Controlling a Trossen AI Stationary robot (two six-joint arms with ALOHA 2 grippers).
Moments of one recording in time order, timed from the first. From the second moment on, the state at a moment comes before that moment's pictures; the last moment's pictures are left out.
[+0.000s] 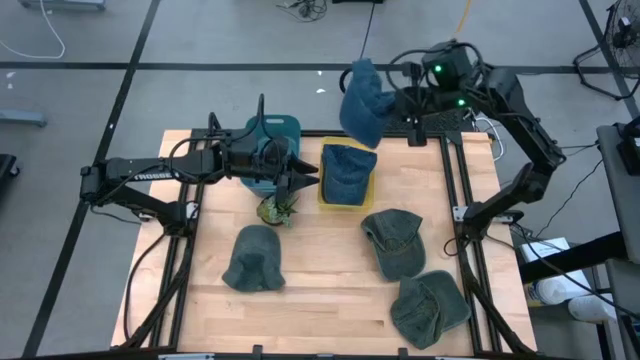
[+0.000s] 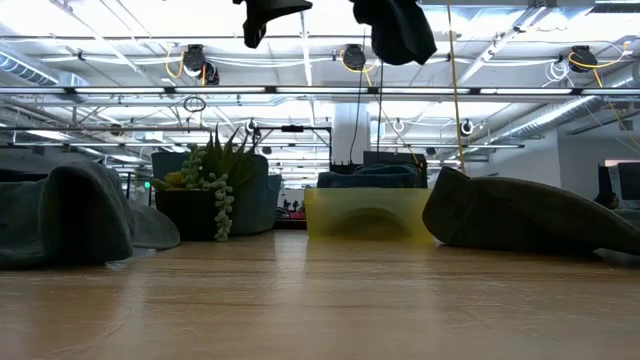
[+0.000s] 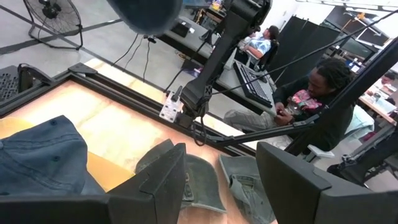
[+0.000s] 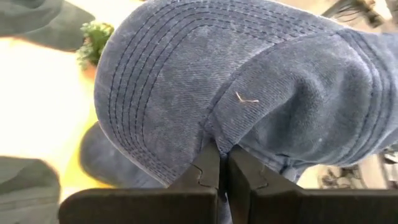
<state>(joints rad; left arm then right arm) 0.20 1.27 1.09 0.03 0.24 -0.45 -0.57 1.51 2.10 -1.26 -0.18 -0.77</state>
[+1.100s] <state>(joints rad) 0.20 1.27 1.09 0.07 0.27 -0.45 -0.42 1.72 2.10 -1.45 -0.13 -0.68</state>
